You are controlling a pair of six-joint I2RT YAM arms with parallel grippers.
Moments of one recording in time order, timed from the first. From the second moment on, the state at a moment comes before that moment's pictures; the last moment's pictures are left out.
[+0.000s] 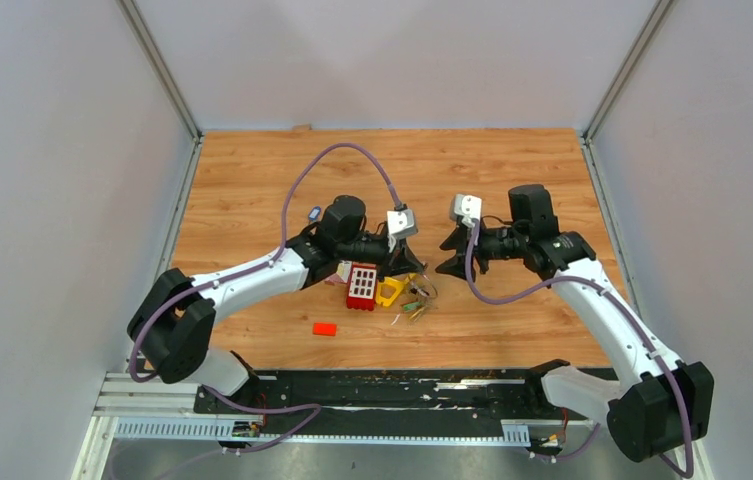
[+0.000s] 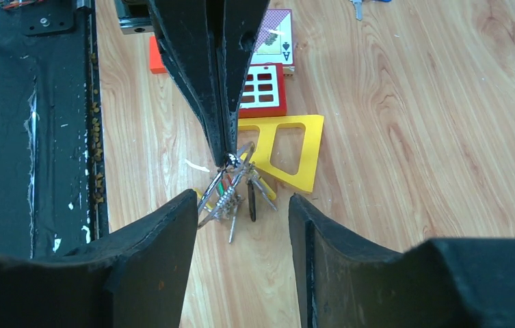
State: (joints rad) left arm -0.78 1.49 0.94 0.14 0.76 0.14; right arm 0.33 1.12 0.95 -0.57 -0.92 -0.65
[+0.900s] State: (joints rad) left arm -0.79 1.47 0.87 0.30 0.63 -0.12; right arm 0.38 1.22 0.93 -0.40 -0.85 -0.46
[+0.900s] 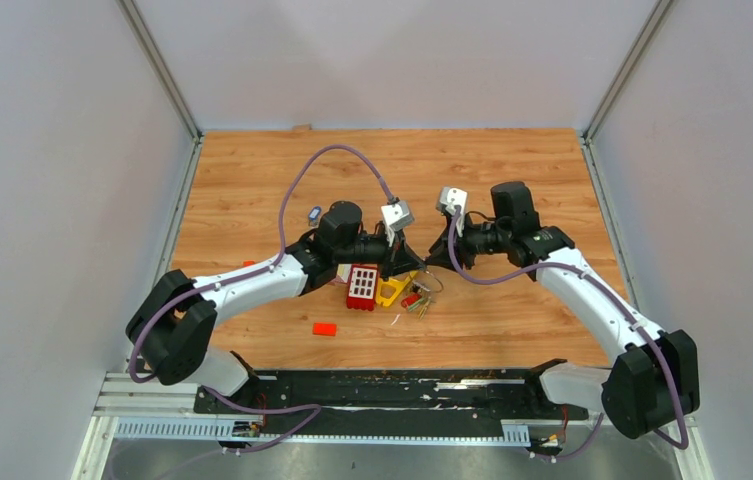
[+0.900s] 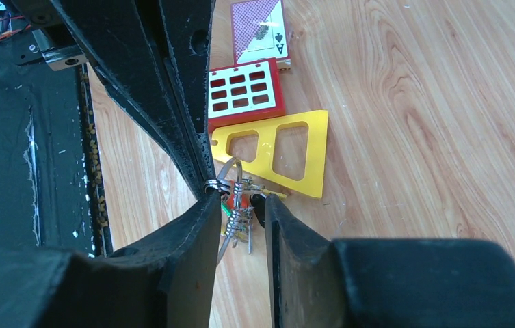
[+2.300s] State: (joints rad) left arm -0.77 1.38 0.81 0.36 0.81 0.06; right arm 0.33 1.09 0.91 -0.50 -0.92 -0.65
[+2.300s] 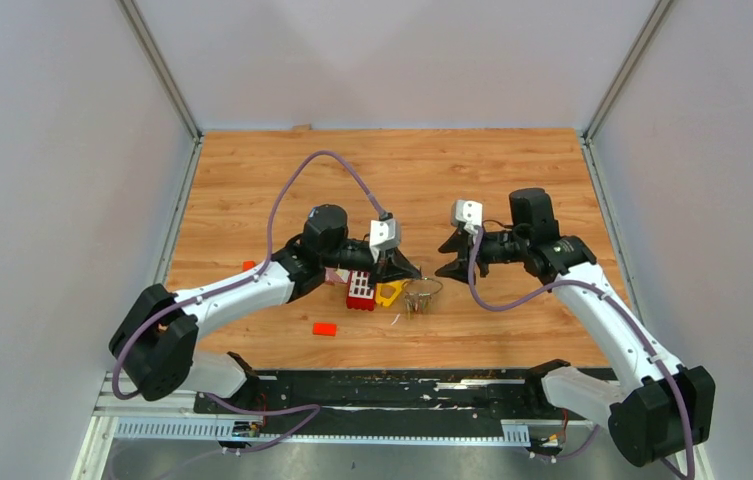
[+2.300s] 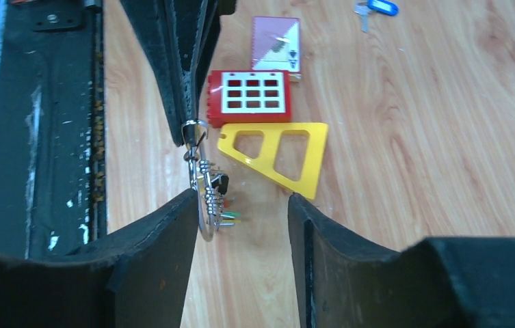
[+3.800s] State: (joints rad) left arm -0.76 1.35 0.88 0.07 0.99 0.43; right arm 0.52 1.23 0.93 -0.54 -1.03 -0.67
